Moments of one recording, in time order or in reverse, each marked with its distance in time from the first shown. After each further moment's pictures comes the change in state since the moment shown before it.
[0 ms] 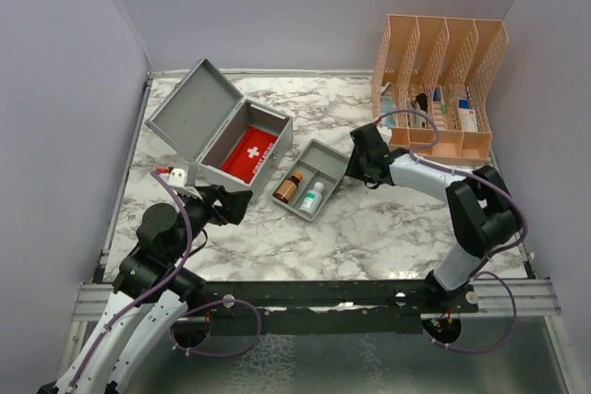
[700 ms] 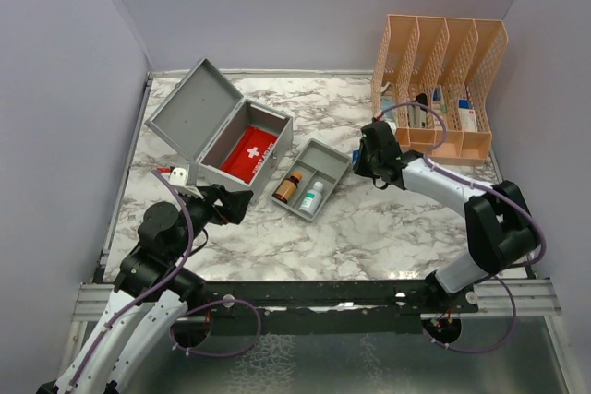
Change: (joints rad) left arm 0.000 0.011 0.000 -0.001 0.000 0.000; right arm -0.030 -0.096 -0.045 0.031 -0.055 -0.113
